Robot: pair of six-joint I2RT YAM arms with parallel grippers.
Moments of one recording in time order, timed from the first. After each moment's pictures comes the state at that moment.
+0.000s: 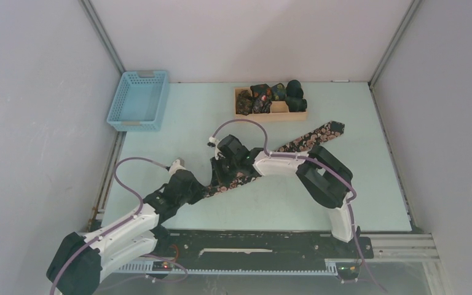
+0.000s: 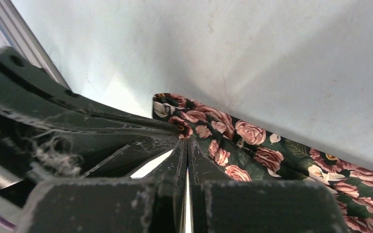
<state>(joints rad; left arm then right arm) -0.61 0.84 0.26 -0.18 -0.15 -1.06 0.94 2.01 1.30 -0.10 -0.38 0.58</state>
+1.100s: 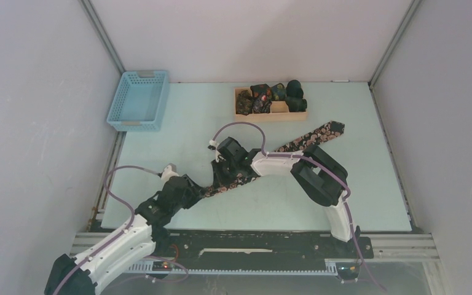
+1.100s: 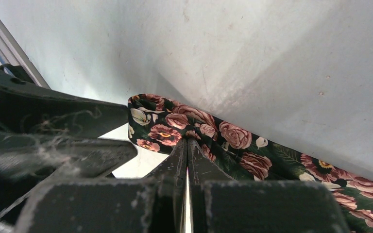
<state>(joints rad) -0.60 0.63 0.21 -0.32 -0.20 -1.10 0.95 2.07 1.31 -0.12 -0.38 0.57</state>
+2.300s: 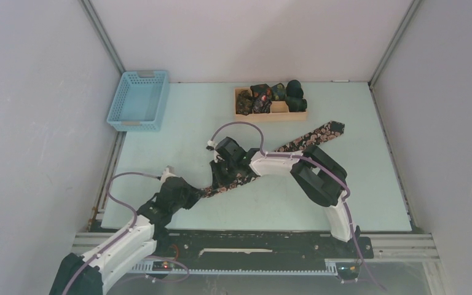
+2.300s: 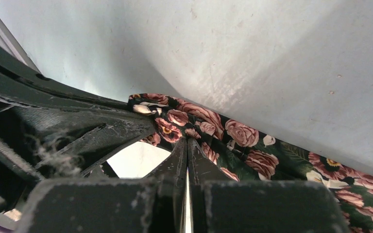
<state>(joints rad) -0.49 0.68 0.10 -0.13 -0.07 -1.17 0.95 2.08 1.33 -0.14 -0.39 0.56</state>
